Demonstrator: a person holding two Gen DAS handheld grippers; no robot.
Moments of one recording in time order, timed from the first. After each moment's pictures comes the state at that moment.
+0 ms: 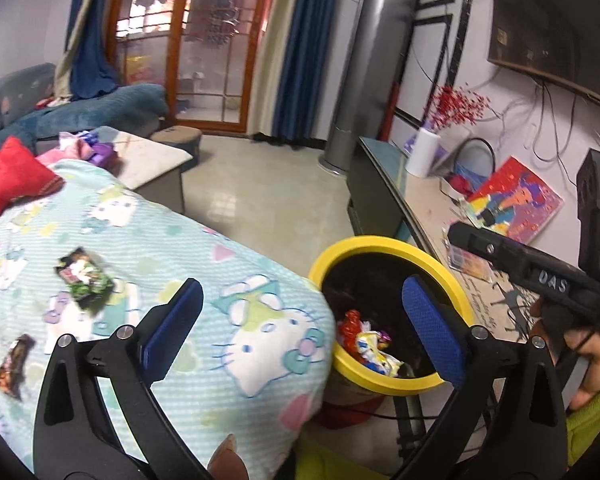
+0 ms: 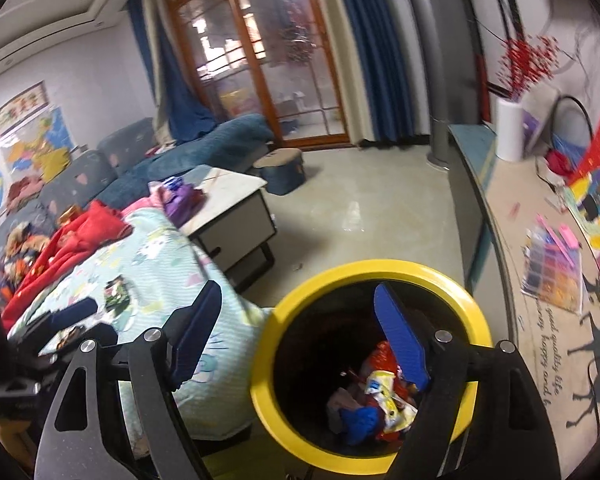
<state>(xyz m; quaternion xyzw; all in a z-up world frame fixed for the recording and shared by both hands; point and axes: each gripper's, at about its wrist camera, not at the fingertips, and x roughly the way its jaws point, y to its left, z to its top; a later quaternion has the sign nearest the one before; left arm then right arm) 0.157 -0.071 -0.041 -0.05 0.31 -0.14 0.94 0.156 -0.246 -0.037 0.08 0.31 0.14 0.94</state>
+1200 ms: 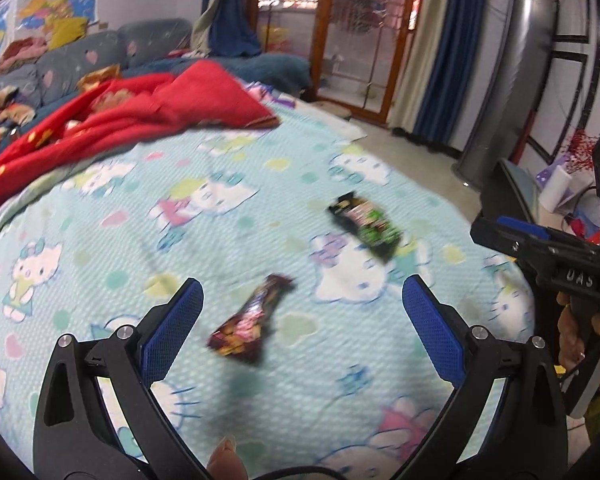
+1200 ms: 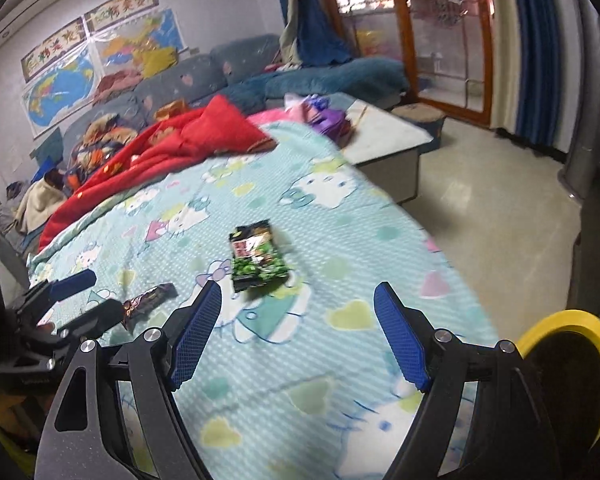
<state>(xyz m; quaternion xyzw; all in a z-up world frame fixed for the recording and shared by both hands) 0.117 0.135 -0.076 -0.10 0.36 0.09 0.92 0.216 -0.007 -0.070 -0.03 0.39 0.35 0.85</state>
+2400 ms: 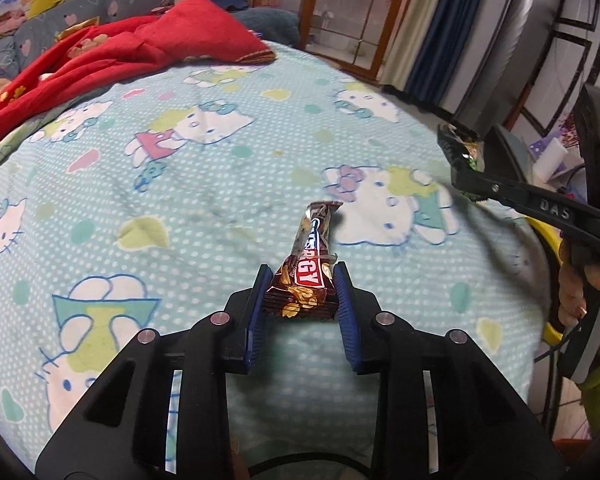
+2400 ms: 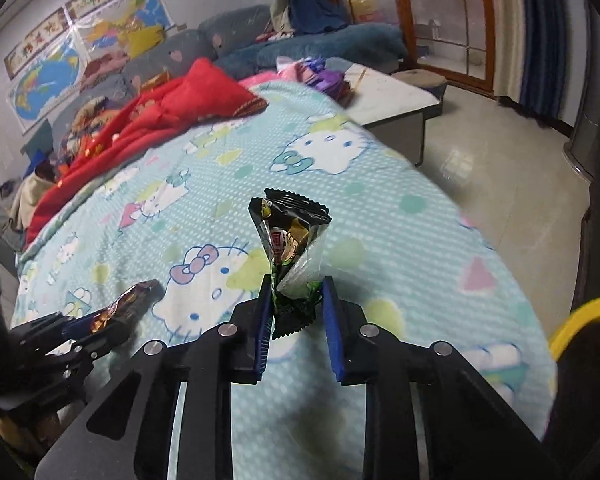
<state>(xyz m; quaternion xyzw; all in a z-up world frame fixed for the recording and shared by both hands) 0.124 0.142 -0.114 -0.12 0.42 0.04 0.90 0.238 -0.005 -0.097 -0.01 0.43 0.33 0.84</state>
